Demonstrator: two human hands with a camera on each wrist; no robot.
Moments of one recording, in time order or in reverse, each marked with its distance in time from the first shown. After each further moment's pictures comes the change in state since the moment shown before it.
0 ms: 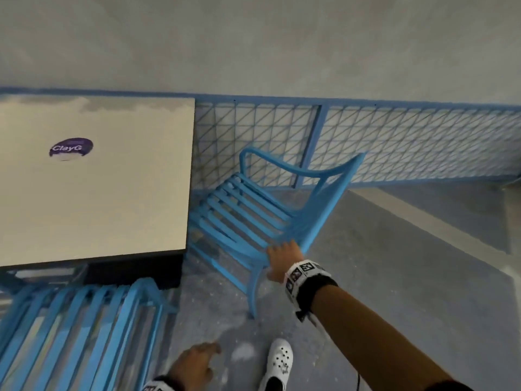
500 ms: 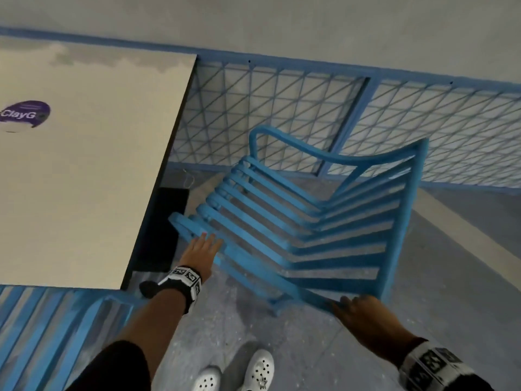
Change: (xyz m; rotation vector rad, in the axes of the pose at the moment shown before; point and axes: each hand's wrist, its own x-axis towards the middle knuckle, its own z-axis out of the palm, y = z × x) left_hand 0.270 0.067 -0.184 0.412 0.223 -0.155; right_hand 0.042 0.221 0.087 -0.193 0.096 -0.419
